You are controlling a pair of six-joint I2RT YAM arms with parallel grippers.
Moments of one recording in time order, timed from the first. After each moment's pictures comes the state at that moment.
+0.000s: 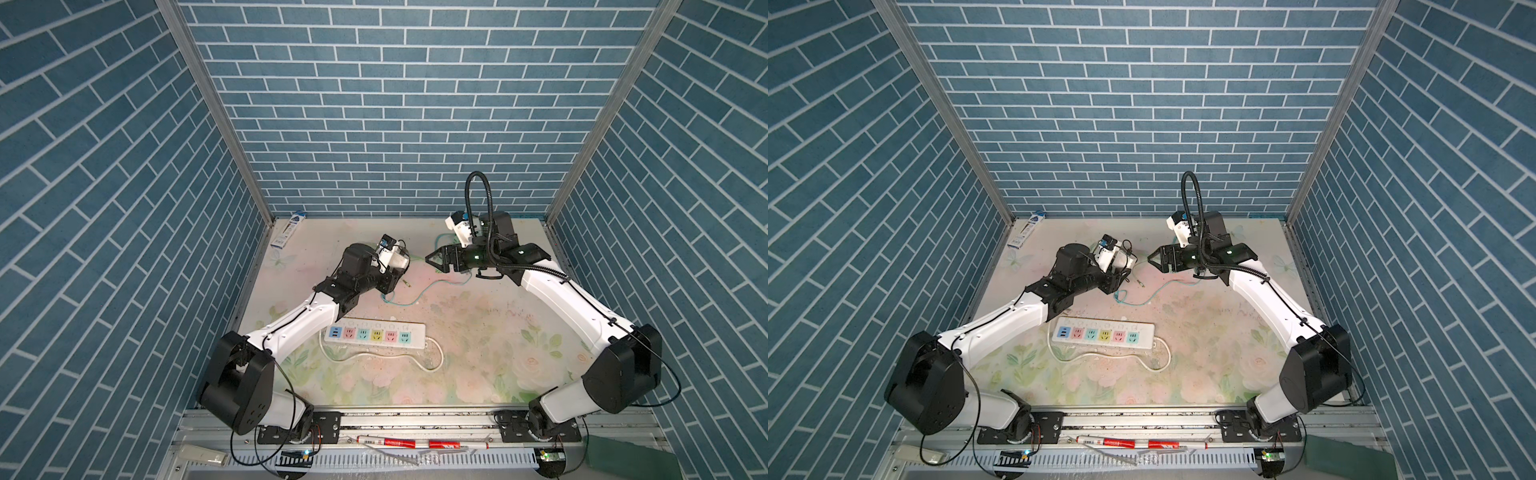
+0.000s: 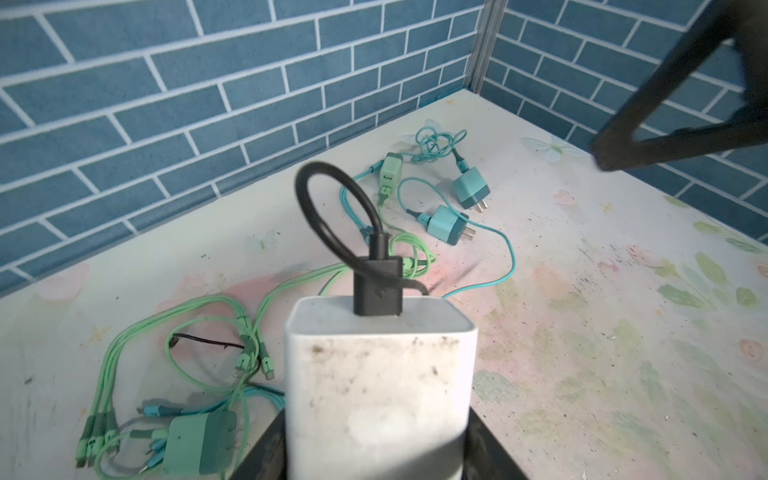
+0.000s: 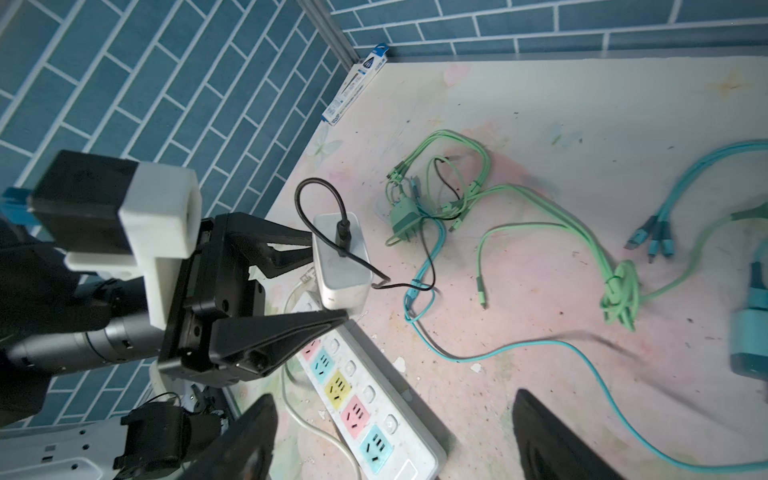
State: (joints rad) left arm -0.53 1.42 0.94 0.02 0.19 0.06; right arm 0.50 1.52 1.37 -0.52 -0.56 0.27
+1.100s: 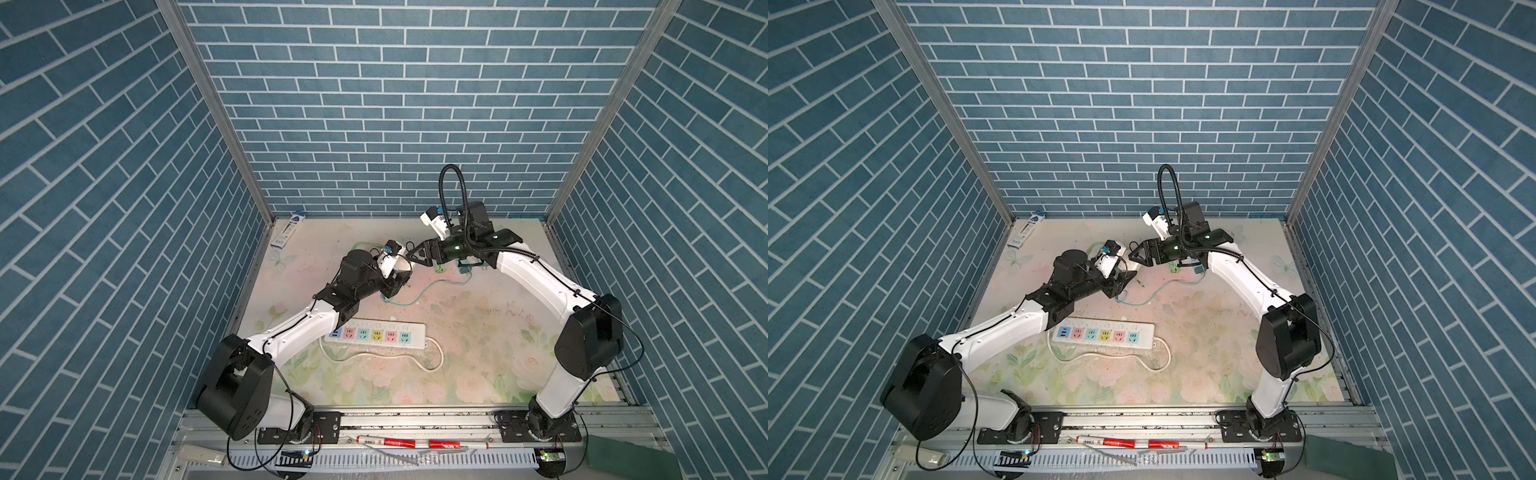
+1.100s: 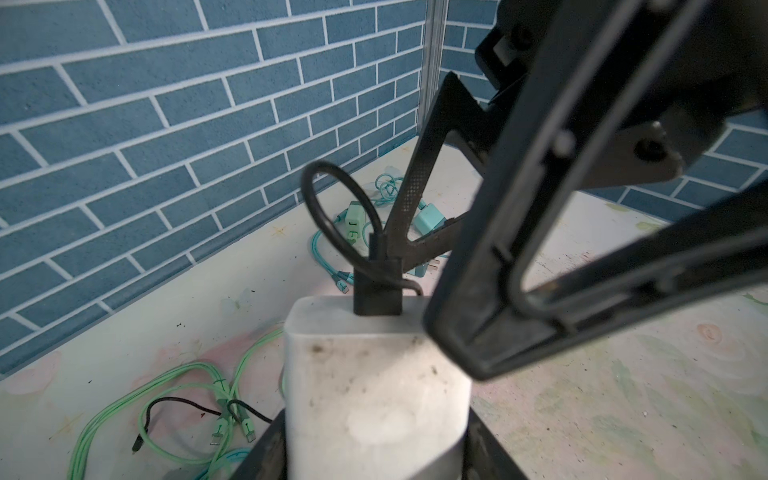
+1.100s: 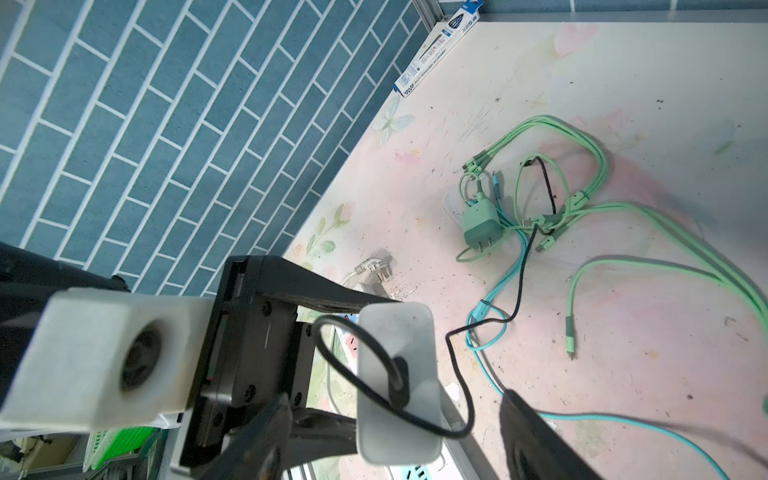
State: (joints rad) left arm -0.55 1.40 0.86 0.19 0.27 0.12; right arm 0.56 1.75 1.58 -0.56 -0.73 0.20
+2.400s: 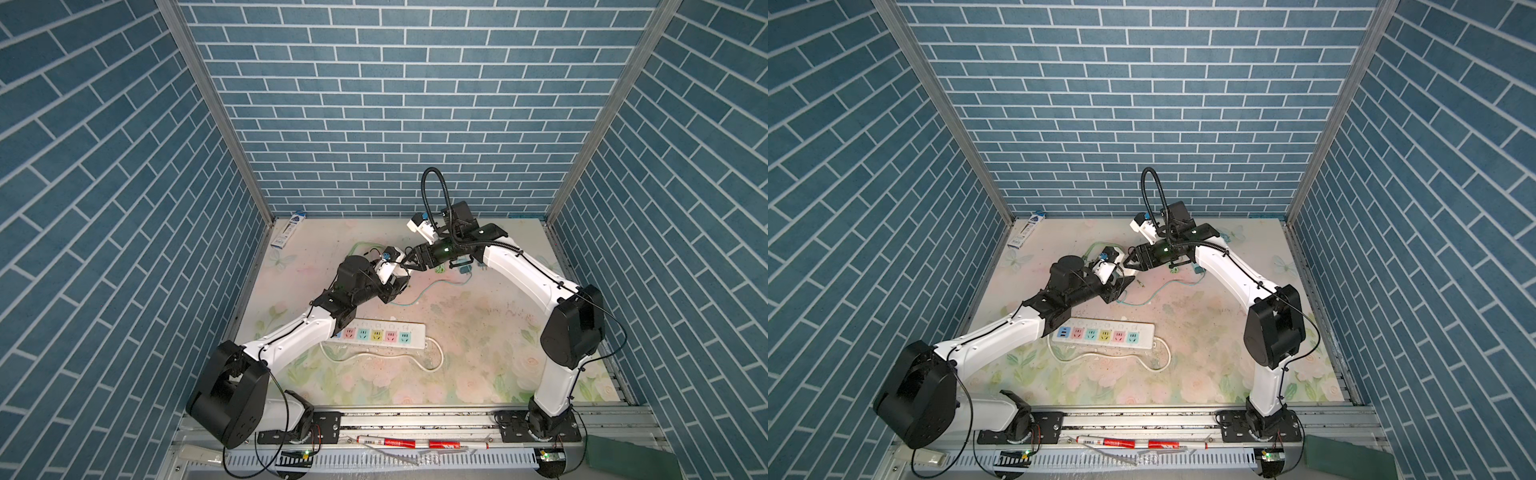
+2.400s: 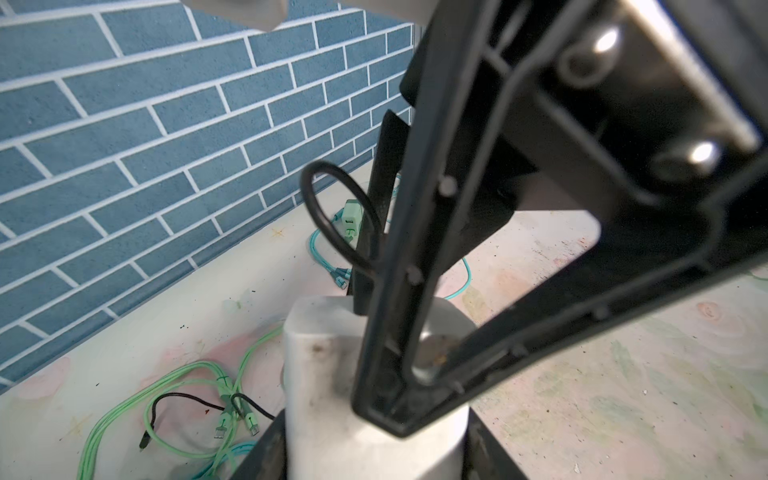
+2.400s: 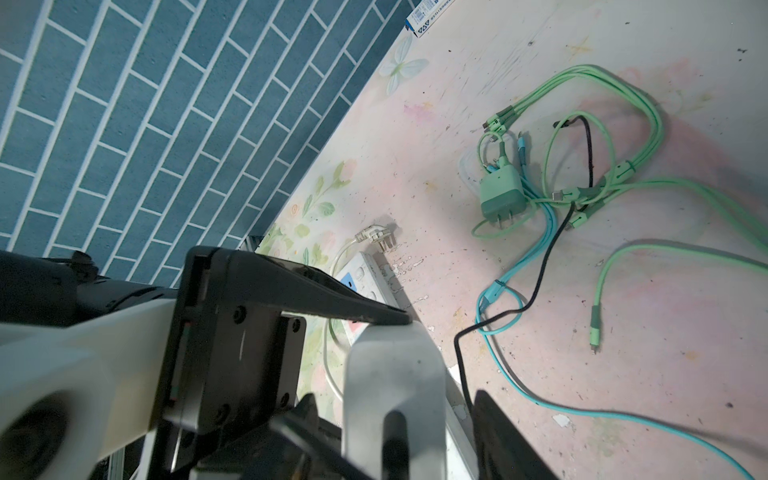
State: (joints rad) left arm -0.55 1.36 0.79 0.23 0.28 0.16; right arm 0.60 1.85 1.71 -0.71 -0.73 0.10
